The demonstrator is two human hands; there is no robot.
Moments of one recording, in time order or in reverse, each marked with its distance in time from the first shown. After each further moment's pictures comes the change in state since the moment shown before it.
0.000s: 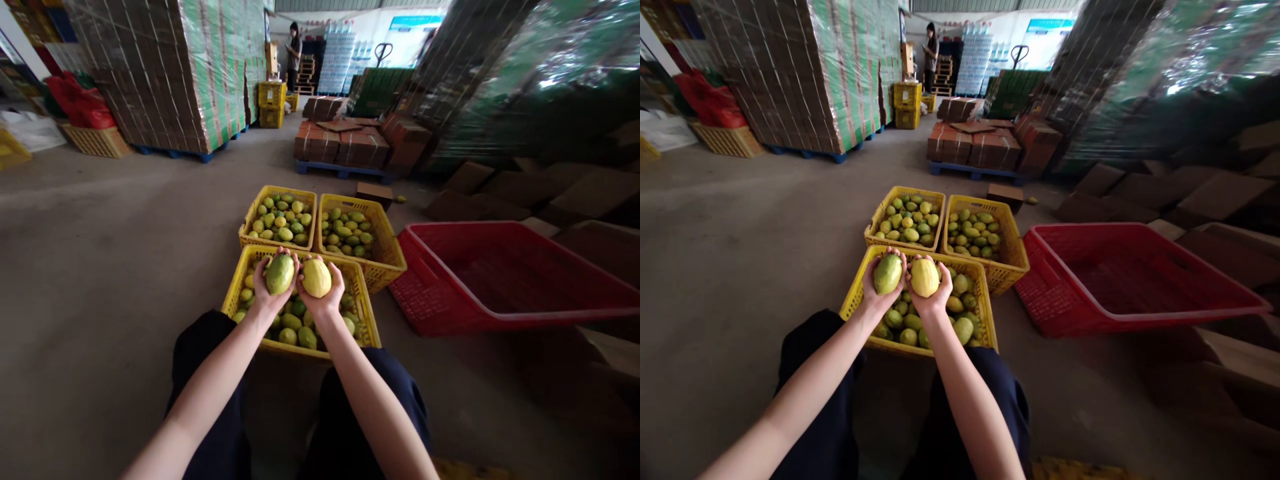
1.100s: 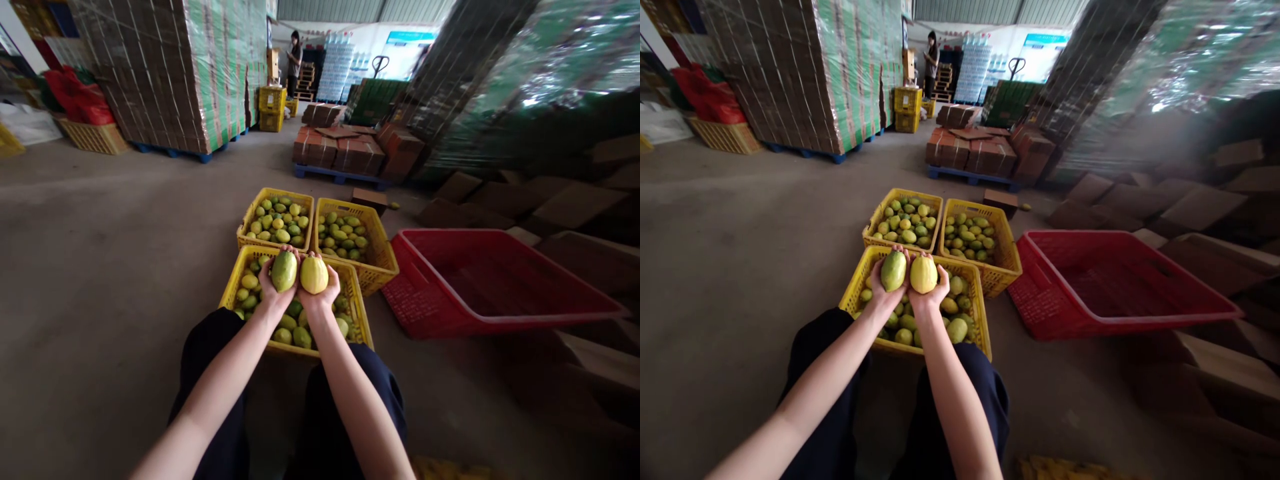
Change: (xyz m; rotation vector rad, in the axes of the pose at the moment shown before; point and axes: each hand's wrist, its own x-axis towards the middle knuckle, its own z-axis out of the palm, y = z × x) left_hand 0.012 -0.019 0.001 -0.005 0.008 0.097; right_hand 0.009 0.009 0.005 0.071 0.032 -0.206
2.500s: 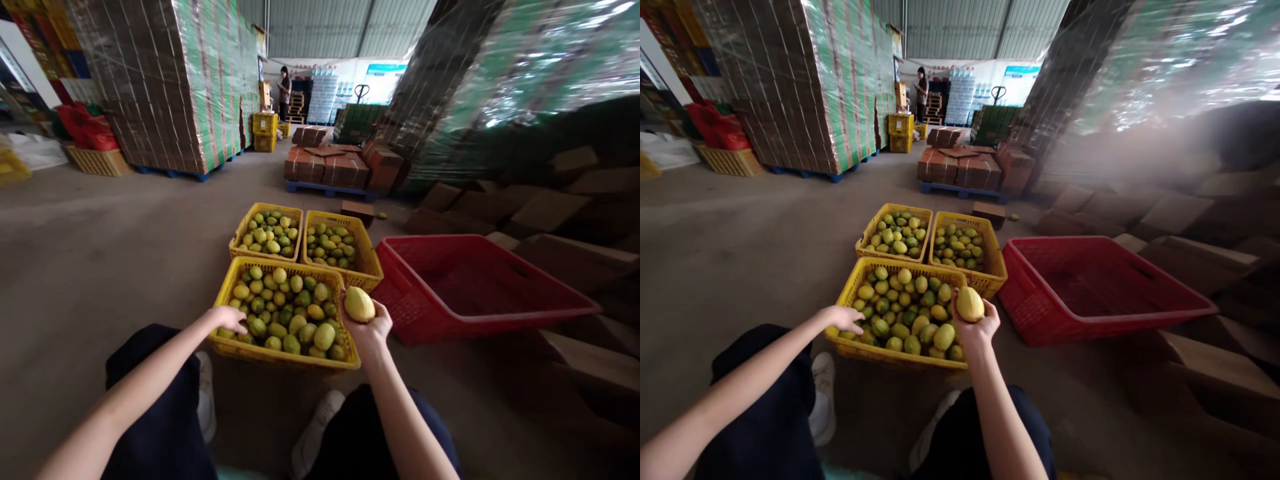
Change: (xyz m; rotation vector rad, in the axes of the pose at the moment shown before) left_hand 0.013 0.105 -0.096 2.426 -0.269 -0.459; right_hand -0.031 -0.138 -0.045 -0.064 0.378 -0.053
